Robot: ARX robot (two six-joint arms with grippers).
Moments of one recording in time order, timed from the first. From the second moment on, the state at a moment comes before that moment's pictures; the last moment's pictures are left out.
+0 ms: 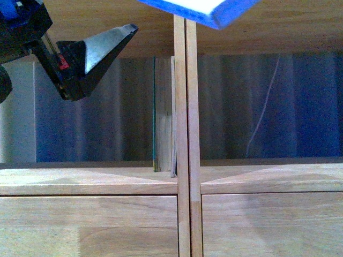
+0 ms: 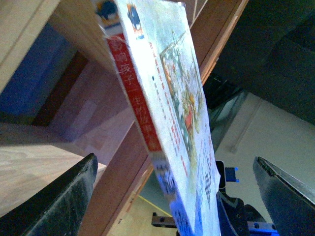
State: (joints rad) left arm -0.23 1.43 0.93 1.36 0.86 -1.23; right arm 0.27 0.97 0.58 1.10 -0.55 1.03
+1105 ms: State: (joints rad) left arm -0.21 1.40 0.90 1.36 0.87 -1.29; right arm 0.19 0.89 0.51 1.01 -0.69 0.95
